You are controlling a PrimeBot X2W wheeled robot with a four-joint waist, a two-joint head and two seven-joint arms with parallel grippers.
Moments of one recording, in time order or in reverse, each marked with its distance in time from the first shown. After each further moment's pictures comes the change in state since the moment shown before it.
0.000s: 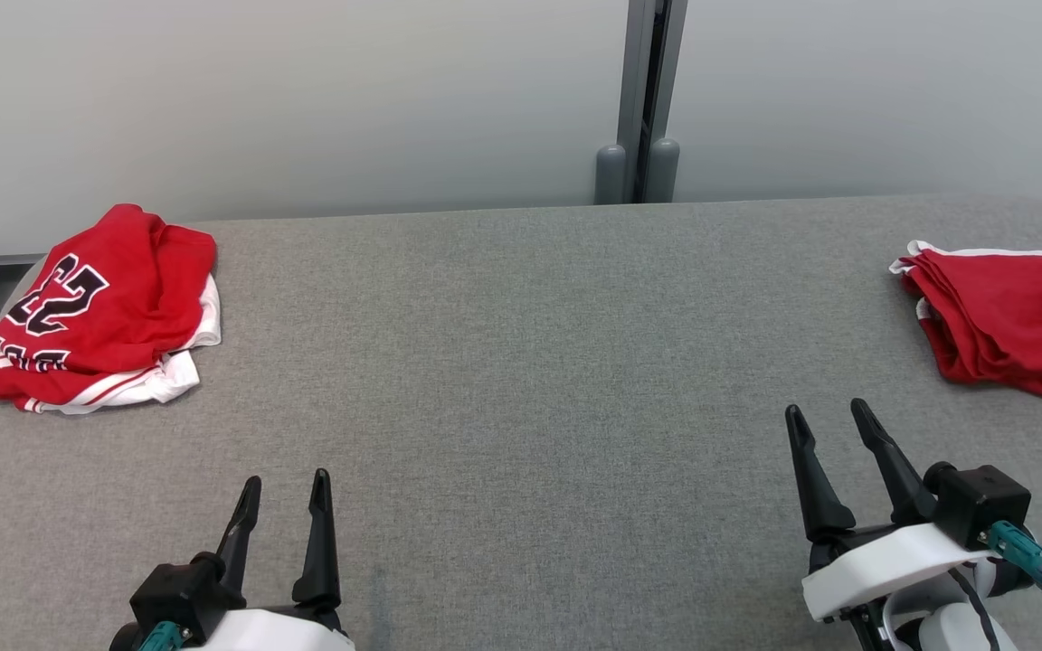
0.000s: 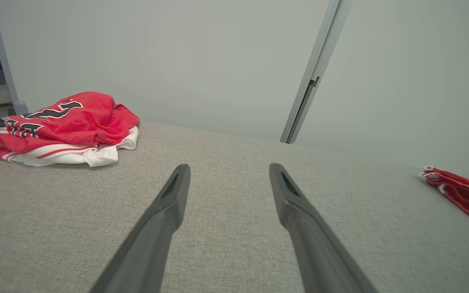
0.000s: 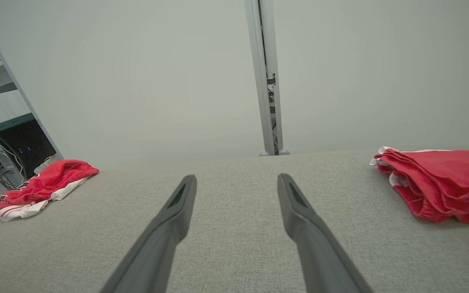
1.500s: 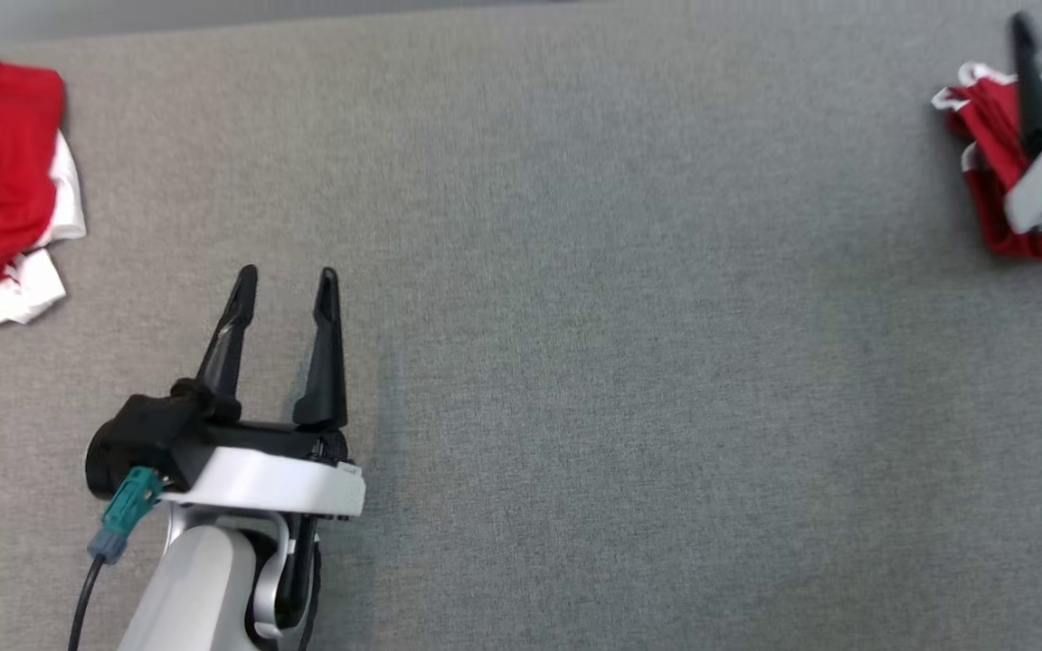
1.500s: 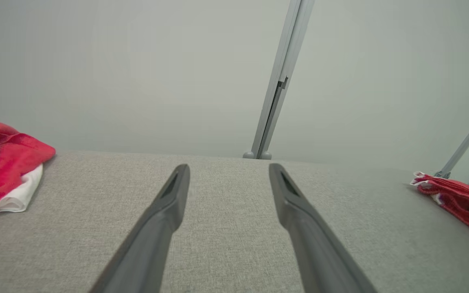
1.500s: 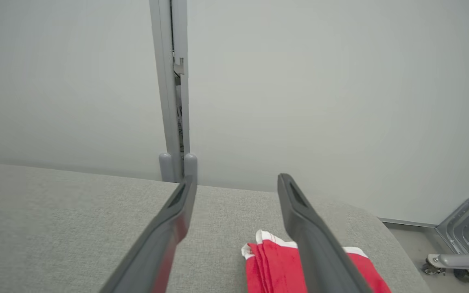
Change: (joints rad) left arm -0.280 0.046 -0.074 -0.104 0.003 0.012 0.000; right arm -0.912 -0.368 0.337 0.674 0.230 0.000 0.005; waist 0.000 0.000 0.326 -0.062
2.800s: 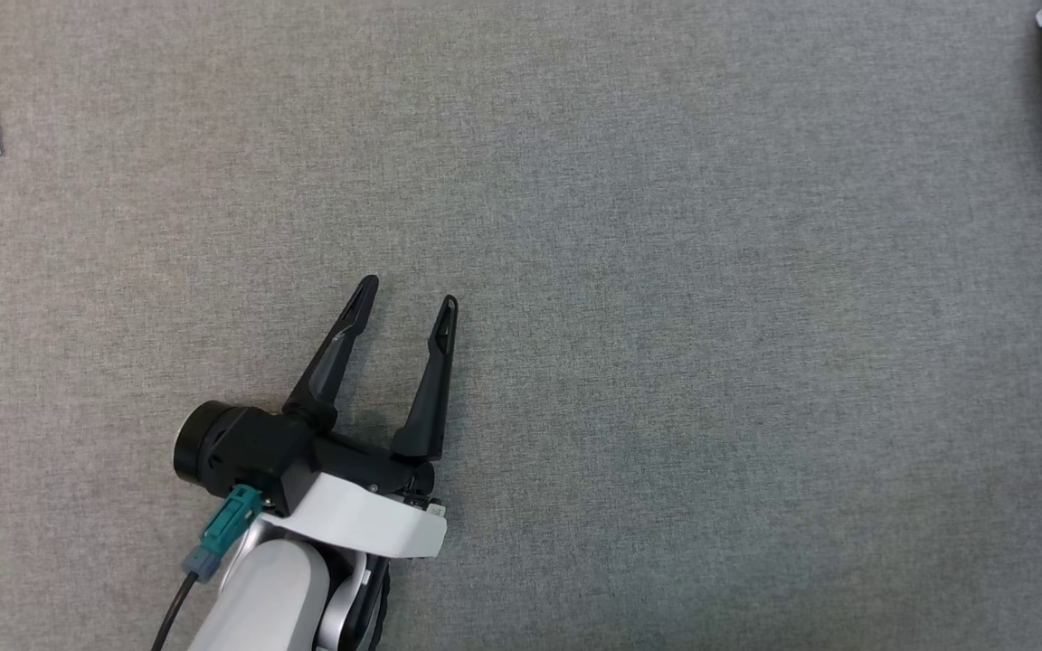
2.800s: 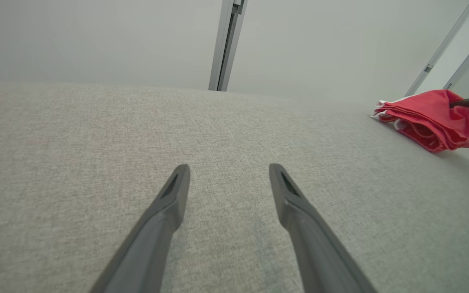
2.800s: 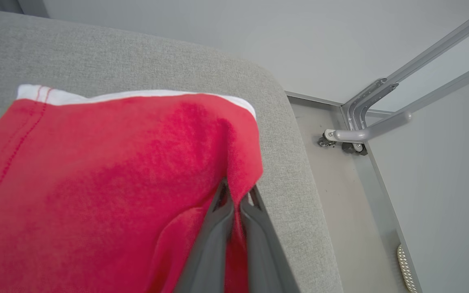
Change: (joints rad) left arm 0.010 -0.015 -0.133 -0.056 0.066 -0.051 0.010; right arm -0.073 -0.259 -0.025 0.066 -0.046 0.000 0.411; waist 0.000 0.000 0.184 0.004
